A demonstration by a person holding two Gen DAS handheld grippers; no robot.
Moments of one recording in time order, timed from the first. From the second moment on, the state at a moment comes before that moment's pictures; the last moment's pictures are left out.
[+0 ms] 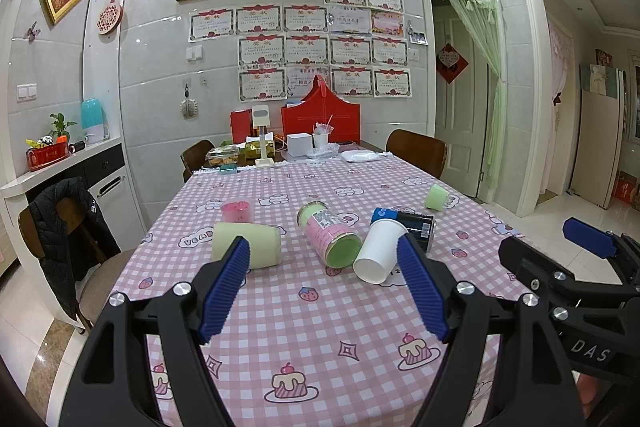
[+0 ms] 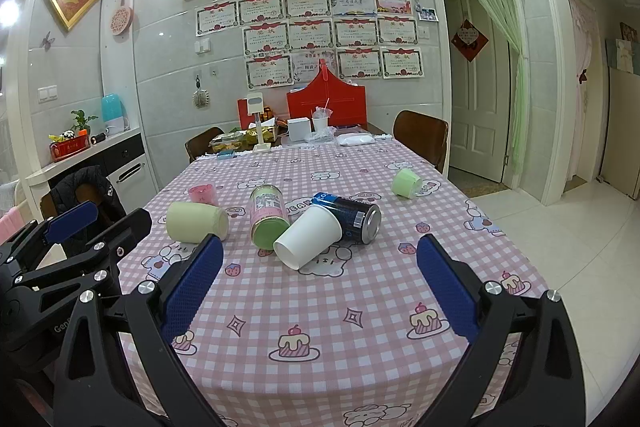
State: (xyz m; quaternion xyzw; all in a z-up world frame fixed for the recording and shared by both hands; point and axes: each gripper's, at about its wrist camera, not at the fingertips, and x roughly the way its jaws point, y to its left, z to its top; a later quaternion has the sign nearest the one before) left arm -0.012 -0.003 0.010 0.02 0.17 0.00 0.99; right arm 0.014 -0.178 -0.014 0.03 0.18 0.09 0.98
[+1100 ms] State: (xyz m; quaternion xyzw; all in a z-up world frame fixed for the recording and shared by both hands) left arm -0.006 -0.009 0.008 0.02 0.17 0.00 0.99; right arm 0.015 -0.181 -0.018 0.04 0.18 0.09 0.98
